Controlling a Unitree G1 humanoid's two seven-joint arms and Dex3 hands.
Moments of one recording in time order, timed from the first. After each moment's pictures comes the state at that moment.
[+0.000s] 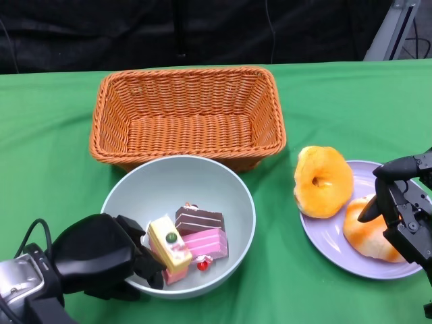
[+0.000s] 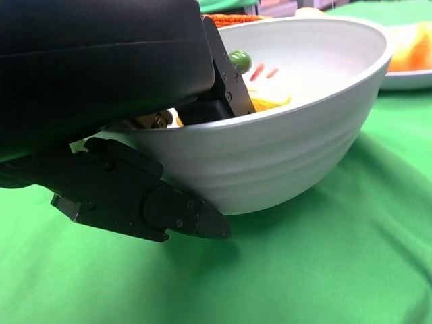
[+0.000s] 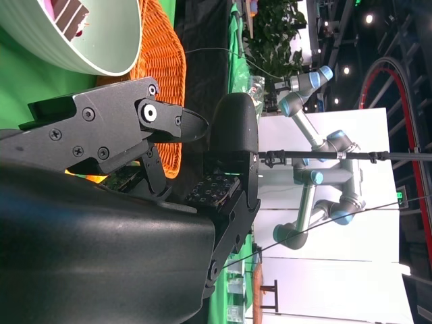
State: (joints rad) left arm -0.38 0.60 -0.50 0.58 0.97 -0.85 0.33; right arm 0.20 0.06 -0.07 -0.38 0.27 -0.11 0.08
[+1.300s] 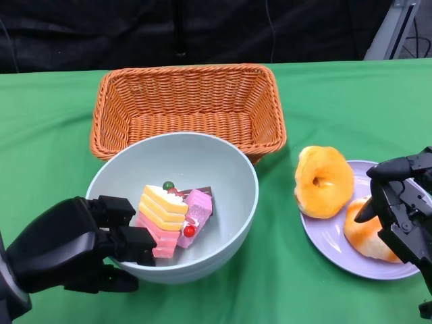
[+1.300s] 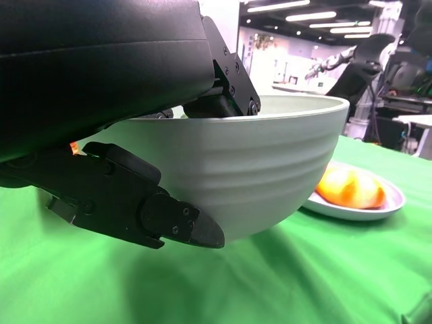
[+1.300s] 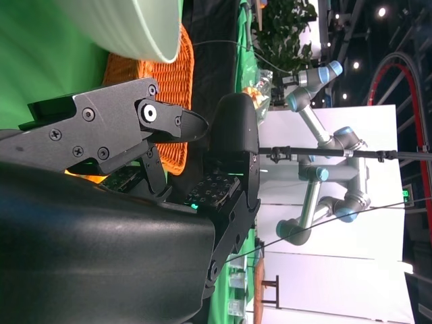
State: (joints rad) left arm -0.27 0.66 -0.28 0.48 0.74 -1.16 0.34; right arm 0.20 0.07 -0.05 -0.37 0.21 -0.11 0.05
